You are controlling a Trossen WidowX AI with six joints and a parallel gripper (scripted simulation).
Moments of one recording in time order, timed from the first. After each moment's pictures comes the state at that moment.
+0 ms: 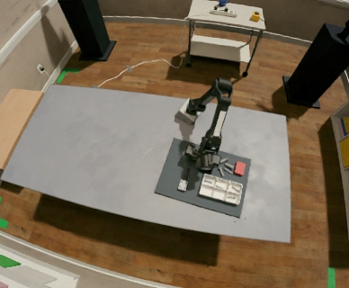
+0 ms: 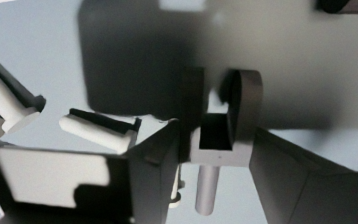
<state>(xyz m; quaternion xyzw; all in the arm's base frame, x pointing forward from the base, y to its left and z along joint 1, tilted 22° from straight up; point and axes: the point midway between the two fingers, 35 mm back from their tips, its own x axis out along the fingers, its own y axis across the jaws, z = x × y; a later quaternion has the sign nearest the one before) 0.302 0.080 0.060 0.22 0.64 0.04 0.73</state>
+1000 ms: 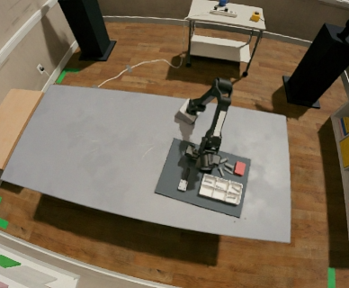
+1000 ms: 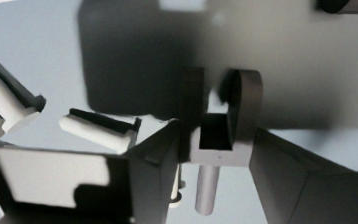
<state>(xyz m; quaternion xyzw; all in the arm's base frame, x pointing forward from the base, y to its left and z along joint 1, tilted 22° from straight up) 0.302 0.080 0.060 0.22 0.64 0.04 0.73</state>
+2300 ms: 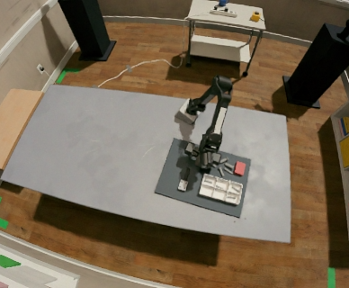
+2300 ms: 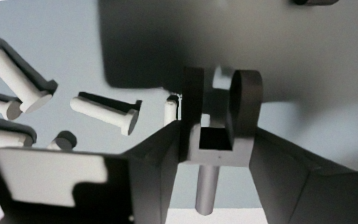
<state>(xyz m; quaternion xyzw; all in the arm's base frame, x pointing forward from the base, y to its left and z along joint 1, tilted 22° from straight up) 0.294 0.071 0.078 0.22 0.65 0.04 0.72</state>
